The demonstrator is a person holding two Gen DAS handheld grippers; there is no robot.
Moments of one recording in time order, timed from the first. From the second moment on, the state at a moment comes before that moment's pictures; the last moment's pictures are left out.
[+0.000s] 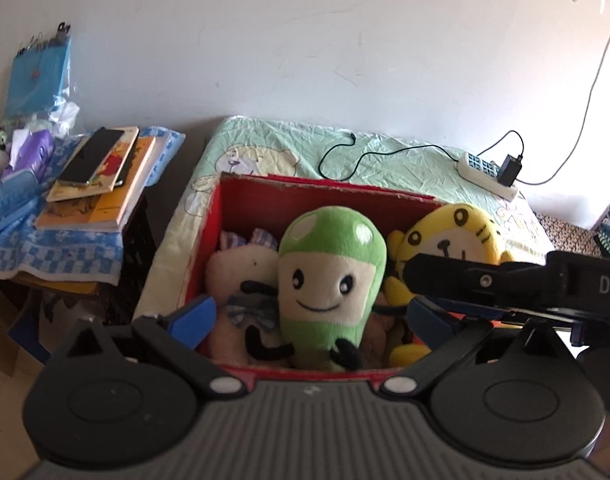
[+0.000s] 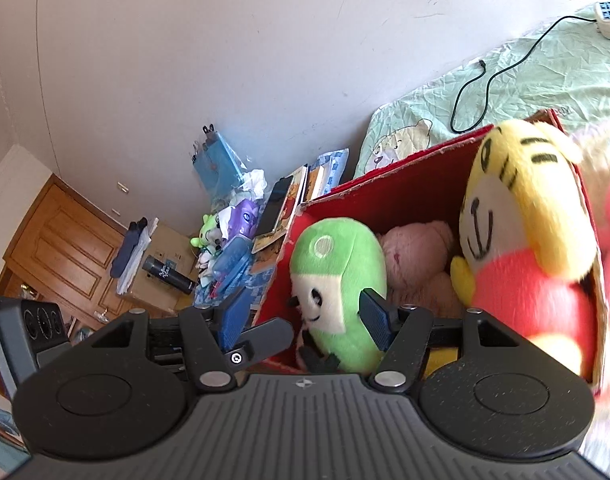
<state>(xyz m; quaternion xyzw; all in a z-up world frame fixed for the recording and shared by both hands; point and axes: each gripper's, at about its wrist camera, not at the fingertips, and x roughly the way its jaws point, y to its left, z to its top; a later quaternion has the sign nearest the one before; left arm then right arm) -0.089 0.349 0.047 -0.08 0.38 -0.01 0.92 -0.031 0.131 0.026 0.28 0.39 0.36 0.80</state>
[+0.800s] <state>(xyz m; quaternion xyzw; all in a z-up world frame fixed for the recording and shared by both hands) -0.129 0.271 0.002 -0.03 0.44 -0.05 0.89 -0.101 0.074 -0.009 0.31 0.42 0.32 0.79</state>
